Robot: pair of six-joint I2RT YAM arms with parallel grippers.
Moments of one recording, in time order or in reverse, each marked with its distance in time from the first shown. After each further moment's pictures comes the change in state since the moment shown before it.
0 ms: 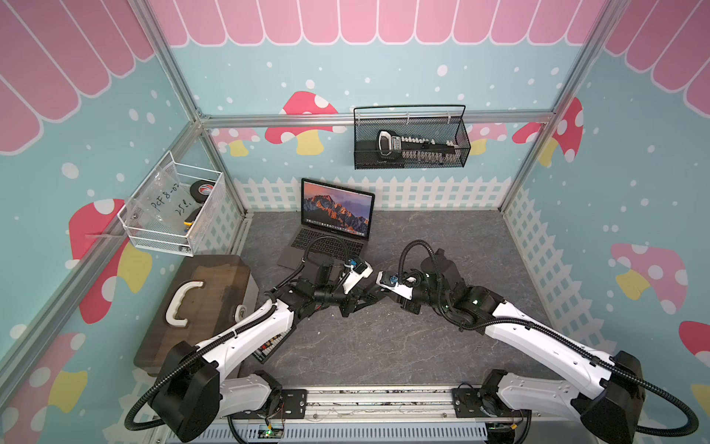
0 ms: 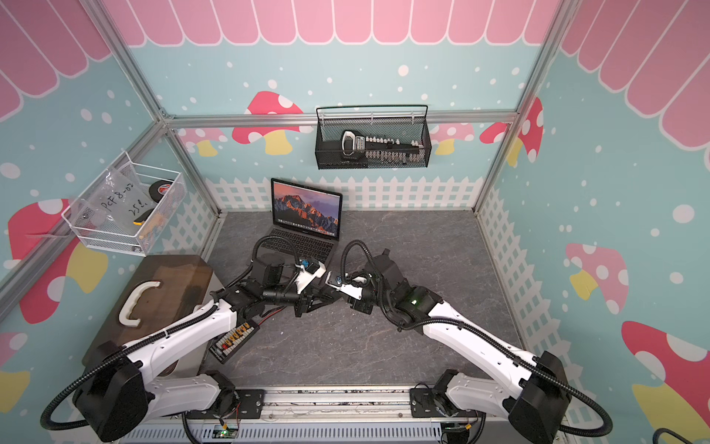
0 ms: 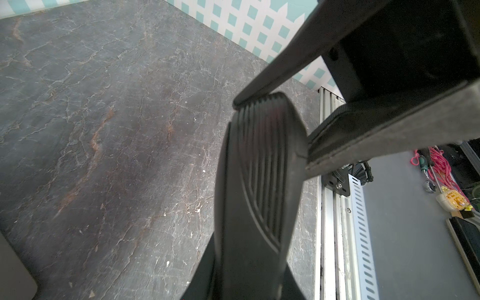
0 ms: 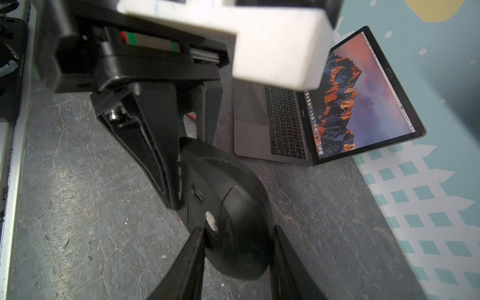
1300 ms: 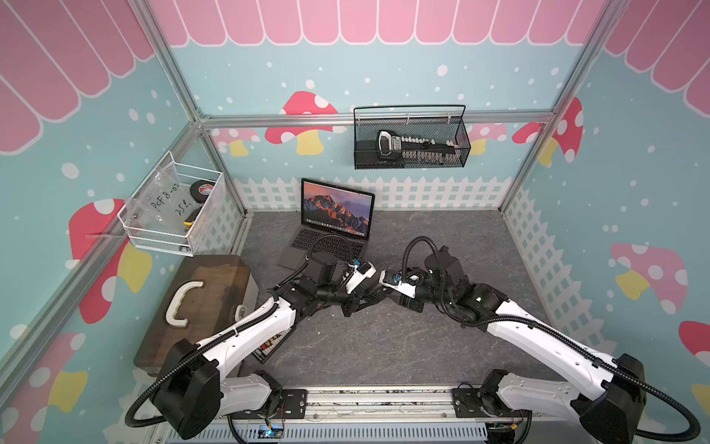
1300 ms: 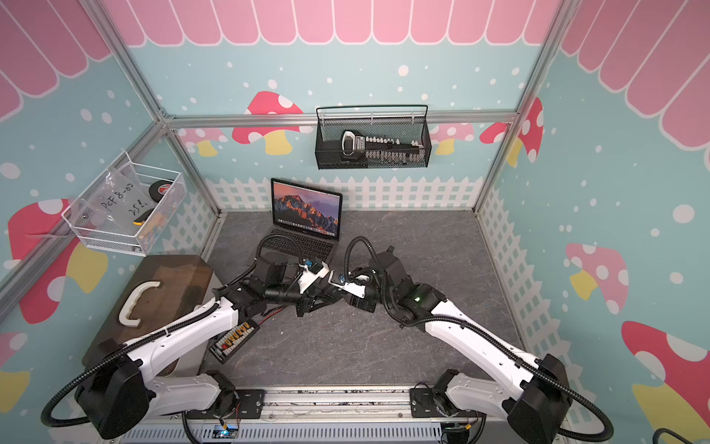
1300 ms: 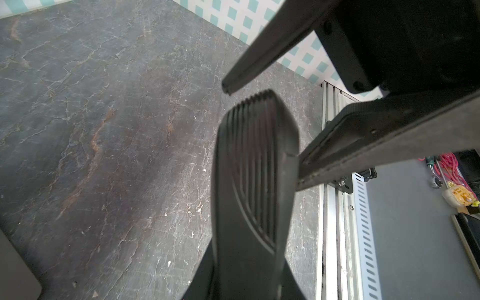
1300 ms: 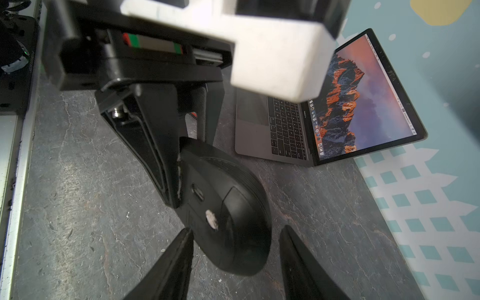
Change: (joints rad) left arm -0.019 0.014 0.036 -0.051 -0.036 0.023; right arm -0.030 -0.004 0.005 -0.019 -0.055 -0.039
